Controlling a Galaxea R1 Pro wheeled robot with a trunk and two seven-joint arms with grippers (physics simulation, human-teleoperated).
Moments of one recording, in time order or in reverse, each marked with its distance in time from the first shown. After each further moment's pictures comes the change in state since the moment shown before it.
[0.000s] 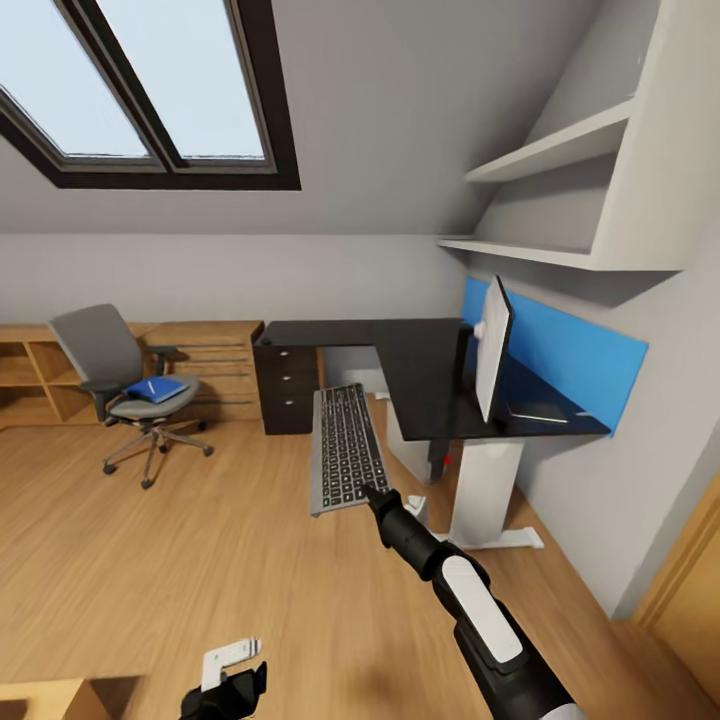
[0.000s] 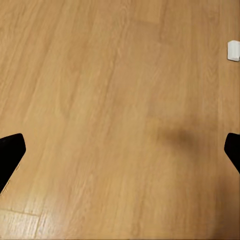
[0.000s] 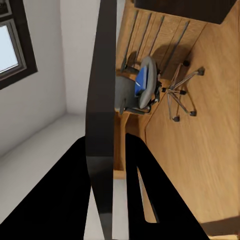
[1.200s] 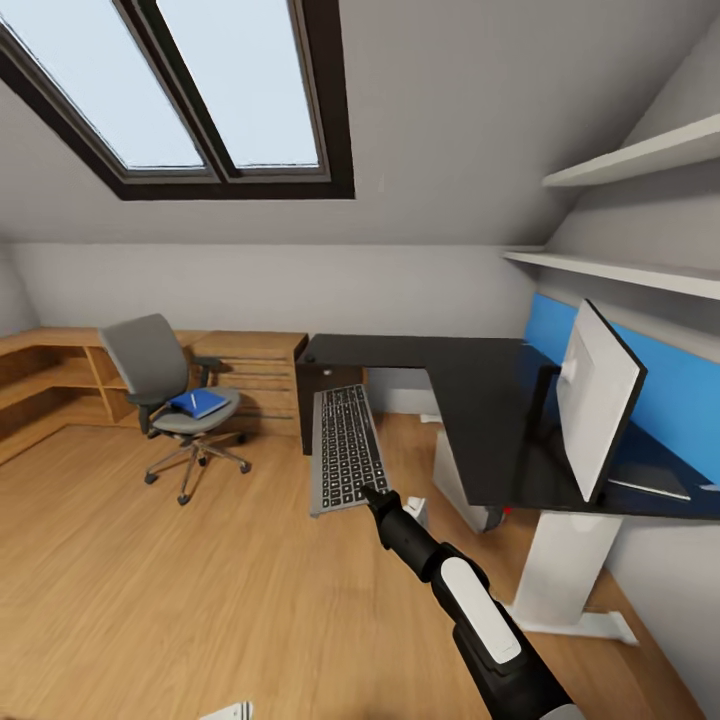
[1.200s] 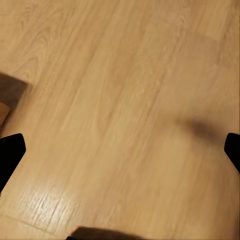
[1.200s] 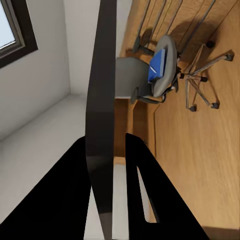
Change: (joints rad) left arm 0.000 -0.003 0.004 0.302 -0.006 -0.212 0.002; right arm 0.001 0.001 0.004 0.008 -0.004 -0.009 0.003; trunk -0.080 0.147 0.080
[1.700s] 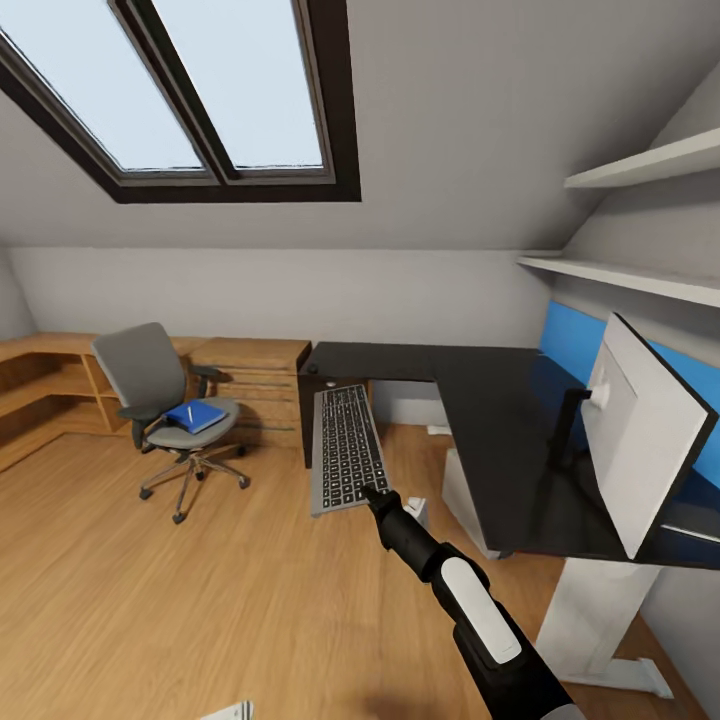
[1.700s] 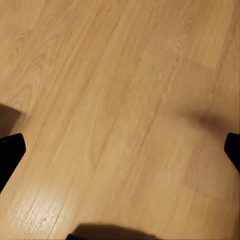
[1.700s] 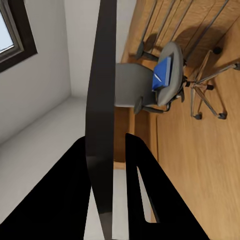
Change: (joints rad) left arm 0.000 -0.001 0.000 0.000 0.000 -0.001 0.000; right arm 0.000 -0.001 -0.001 0.000 0.001 -0.001 0.000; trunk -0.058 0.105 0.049
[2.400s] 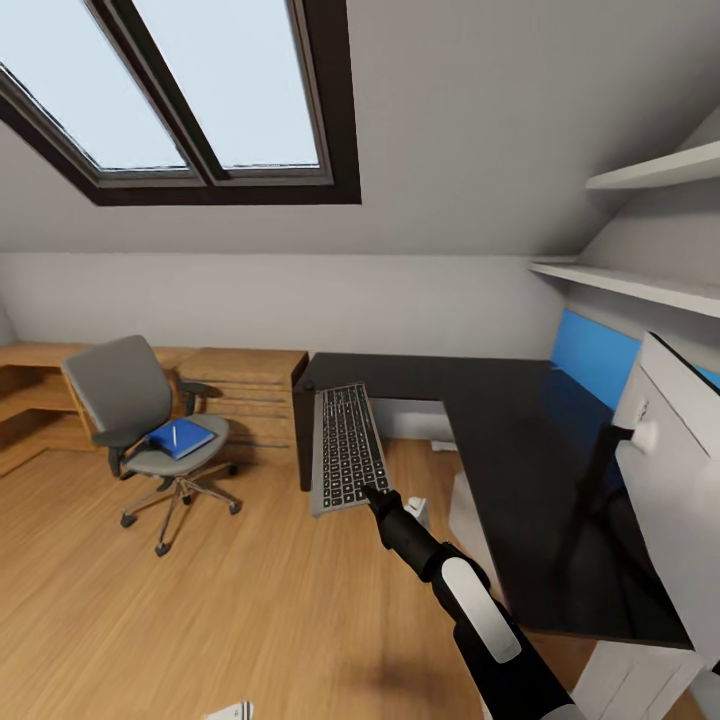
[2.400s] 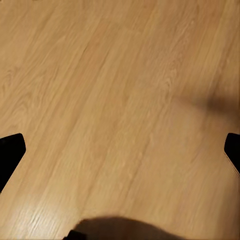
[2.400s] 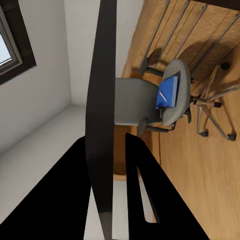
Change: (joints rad) left arm 0.000 0.000 0.000 0.000 0.000 0.000 0.000; right arm 0.000 -0.001 -0.002 0.000 0.004 -0.001 0.004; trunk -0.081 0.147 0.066
